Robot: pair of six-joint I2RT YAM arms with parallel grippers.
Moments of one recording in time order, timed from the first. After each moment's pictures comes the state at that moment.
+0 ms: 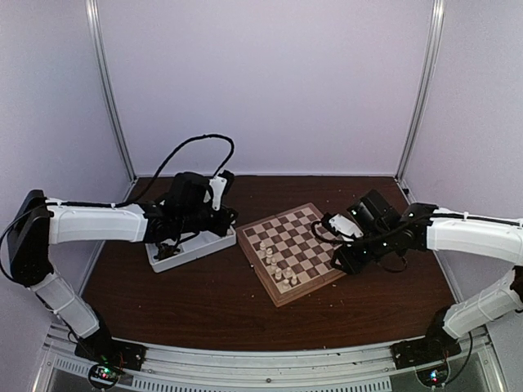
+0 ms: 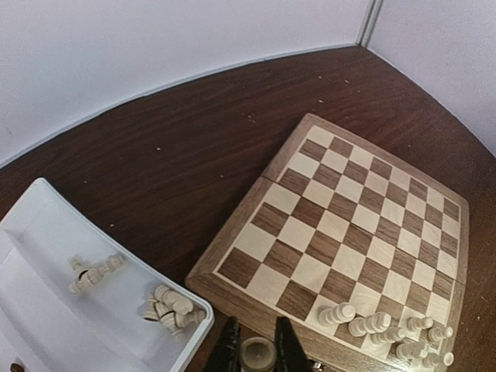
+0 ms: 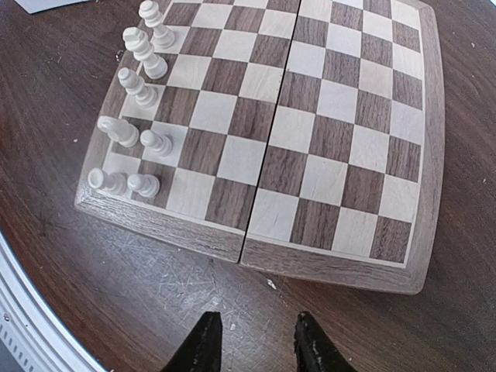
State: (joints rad) left arm -0.78 1.57 0.99 0.05 -0.11 -0.18; right arm 0.78 1.30 0.91 -0.62 0.01 0.11
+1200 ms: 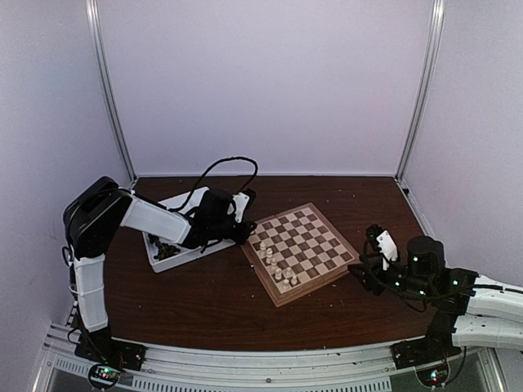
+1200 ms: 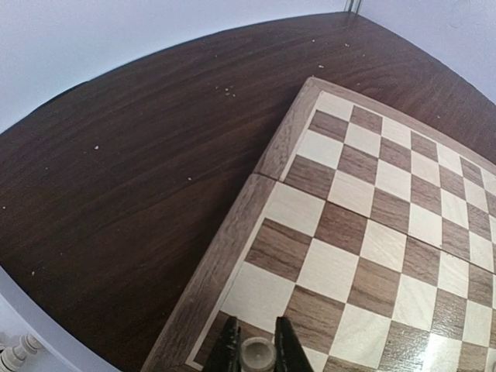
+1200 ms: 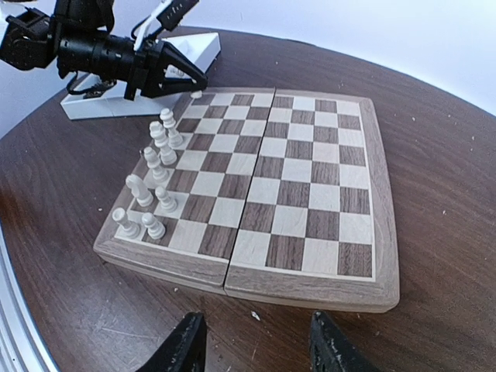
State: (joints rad) left arm -0.72 2.02 1.12 0.37 0.04 -0.08; right arm 0.78 0.67 0.28 -0.07 0.07 0.14
